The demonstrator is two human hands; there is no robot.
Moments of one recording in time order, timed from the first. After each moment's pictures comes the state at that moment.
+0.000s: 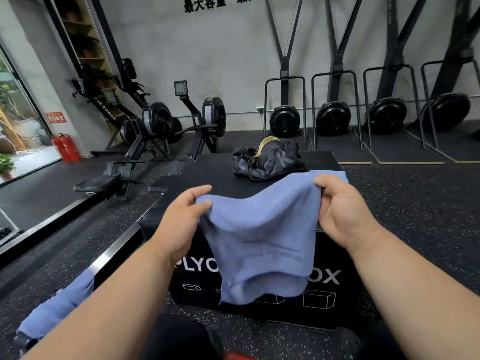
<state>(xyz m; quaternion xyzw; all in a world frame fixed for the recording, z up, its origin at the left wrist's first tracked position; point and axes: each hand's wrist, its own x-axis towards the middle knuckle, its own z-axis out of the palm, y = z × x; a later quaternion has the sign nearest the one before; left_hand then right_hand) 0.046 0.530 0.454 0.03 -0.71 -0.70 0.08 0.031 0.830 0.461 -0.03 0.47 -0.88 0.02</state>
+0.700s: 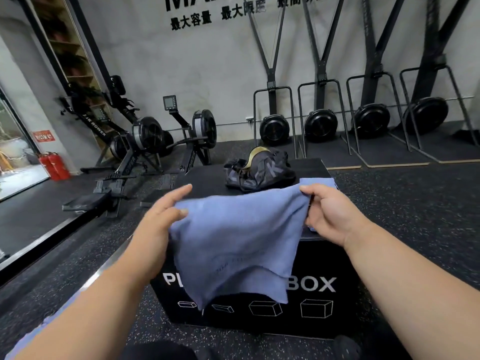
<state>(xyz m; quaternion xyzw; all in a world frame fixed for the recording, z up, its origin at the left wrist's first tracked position) 0.069 0.517 0.487 -0.06 -0.74 -0.66 0.09 0.006 0.852 0.463 0.01 0.51 -0.85 0.07</state>
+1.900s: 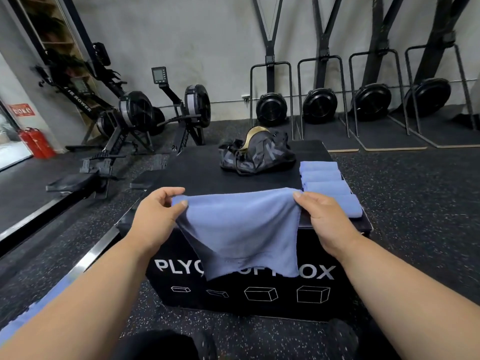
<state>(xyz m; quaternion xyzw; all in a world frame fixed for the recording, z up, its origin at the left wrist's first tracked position) -0.024 0.485 0.423 0.03 -0.82 -0.54 0.16 -0.012 0.836 0.398 -0.07 0.68 -0.73 -0.07</state>
